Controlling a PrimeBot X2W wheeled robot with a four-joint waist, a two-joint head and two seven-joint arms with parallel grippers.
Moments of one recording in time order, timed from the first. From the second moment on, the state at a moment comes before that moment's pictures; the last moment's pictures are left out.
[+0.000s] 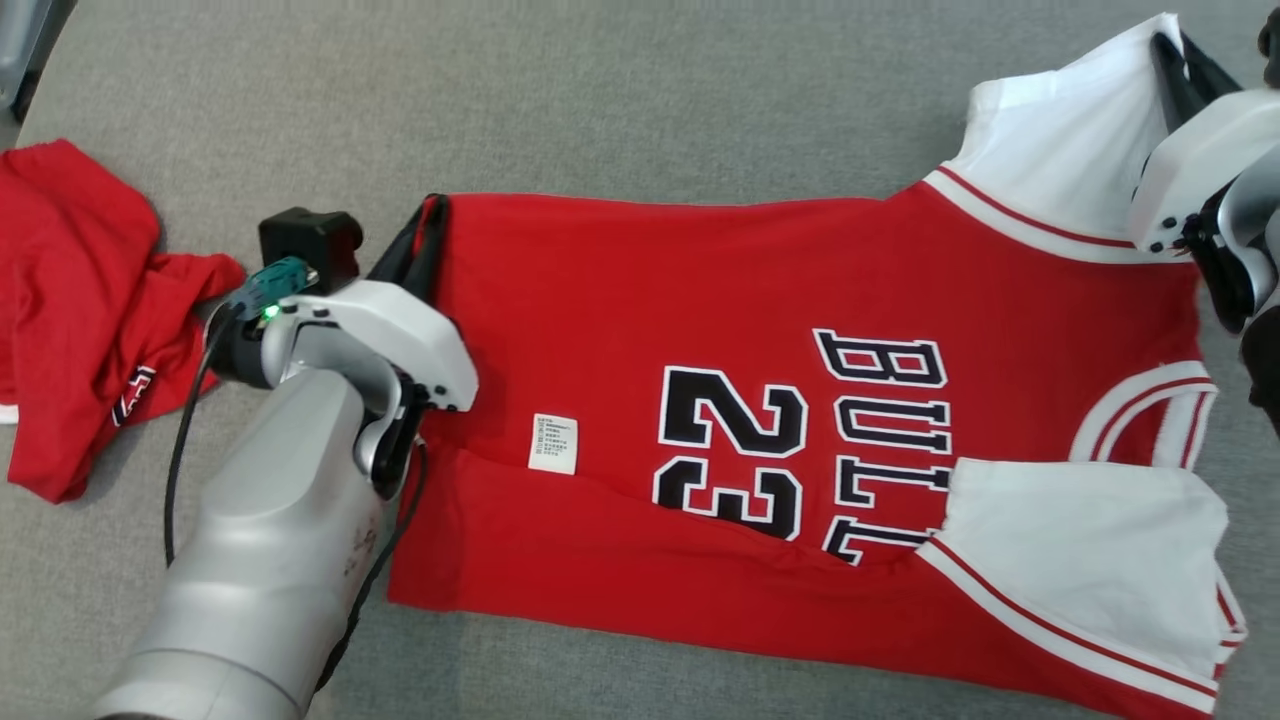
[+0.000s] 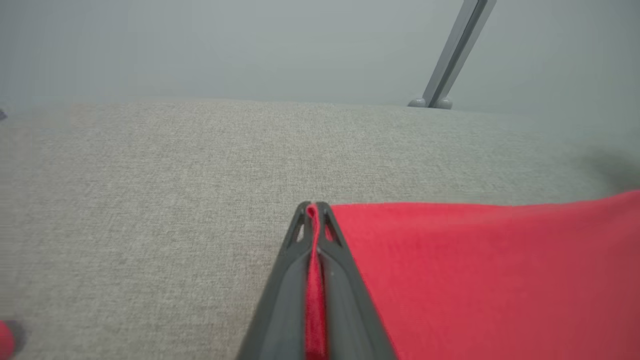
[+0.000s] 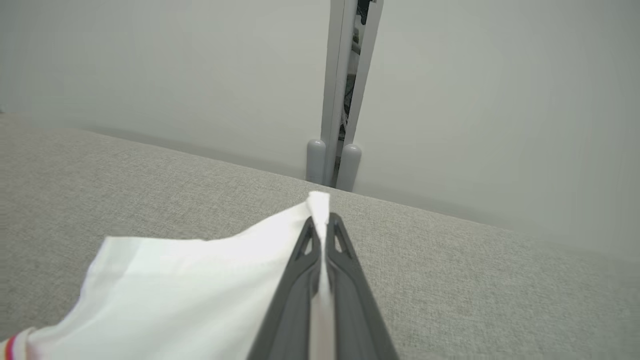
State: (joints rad) left arm -0.87 0.08 -0.48 1.01 -0.58 -0.07 -0.26; right arm -1.21 -0.32 0.63 1.26 0.54 0.13 -0.21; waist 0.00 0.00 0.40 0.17
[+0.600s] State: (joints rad) left arm -0.49 0.16 -0.34 0.88 -0.47 -0.08 -0.26; right arm -0.70 -0.27 0.61 0.89 0.71 0.13 -0.26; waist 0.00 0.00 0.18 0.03
